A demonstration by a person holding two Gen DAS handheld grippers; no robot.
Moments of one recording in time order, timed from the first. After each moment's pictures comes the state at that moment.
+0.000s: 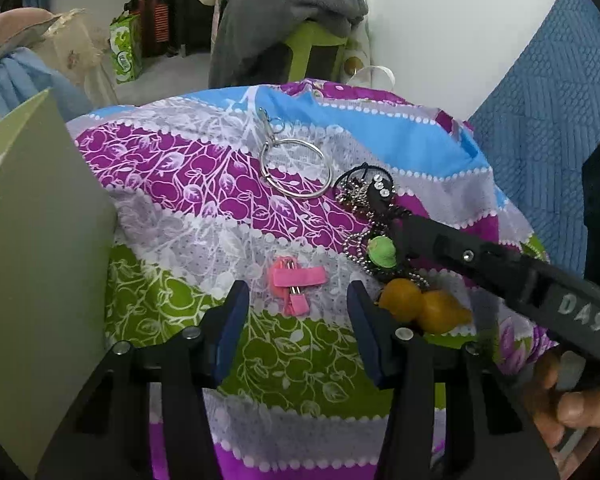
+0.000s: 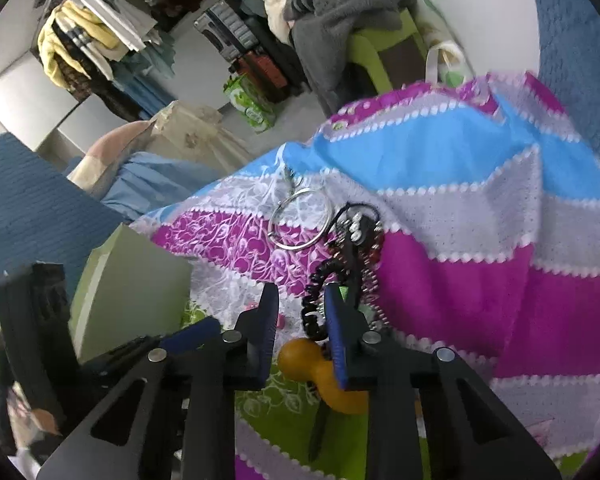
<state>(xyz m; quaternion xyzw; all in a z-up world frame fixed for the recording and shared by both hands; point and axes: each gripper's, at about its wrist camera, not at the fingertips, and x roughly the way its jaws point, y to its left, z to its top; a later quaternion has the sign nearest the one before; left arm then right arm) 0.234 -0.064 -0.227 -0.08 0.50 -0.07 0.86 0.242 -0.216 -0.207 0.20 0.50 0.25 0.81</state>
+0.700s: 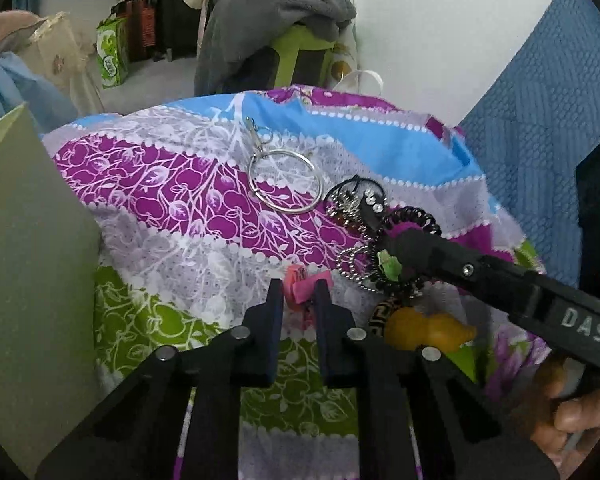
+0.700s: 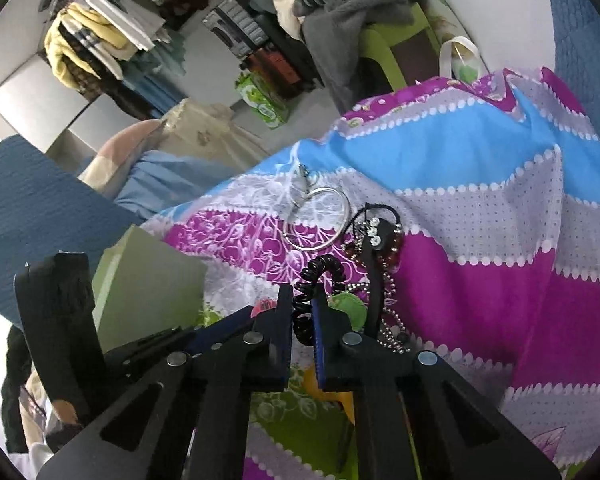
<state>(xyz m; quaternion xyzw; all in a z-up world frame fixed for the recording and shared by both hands) 0.244 -0.056 -0.221 -0.09 0.49 -0.10 0.86 0.245 -0.214 -0.203 0.20 0.49 0.26 0.80</state>
